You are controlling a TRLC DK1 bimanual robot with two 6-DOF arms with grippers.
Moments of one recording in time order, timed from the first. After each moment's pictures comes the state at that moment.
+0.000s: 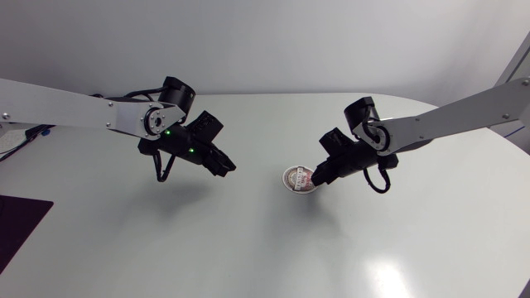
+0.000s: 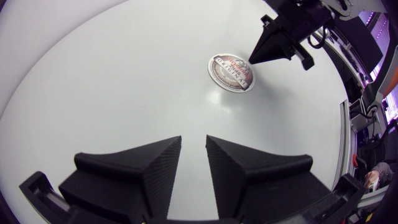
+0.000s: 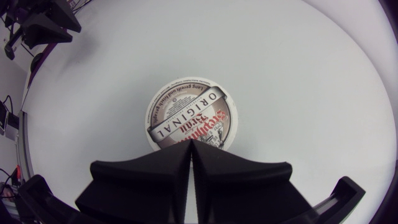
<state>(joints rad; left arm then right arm) -0.31 1.86 1.22 -0.36 0.44 0.44 0.22 1.93 1.14 -0.22 -0.37 -0.36</state>
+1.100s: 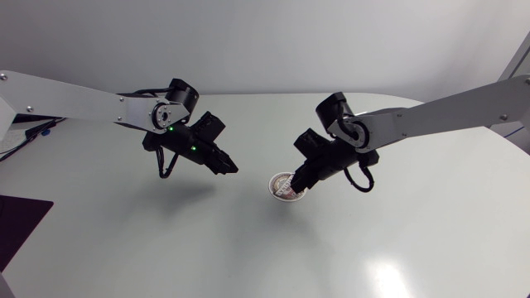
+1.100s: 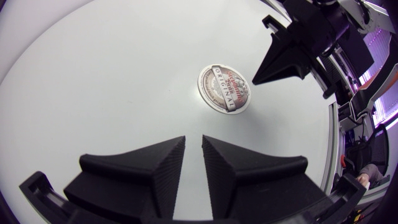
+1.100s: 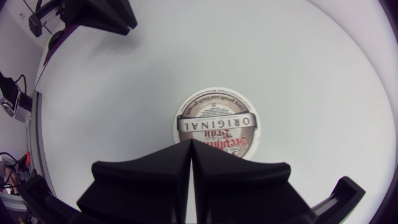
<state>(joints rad) -0.29 1.94 1.31 -0.46 0.52 0.45 0.37 1.88 1.18 -0.33 -0.37 -0.37</state>
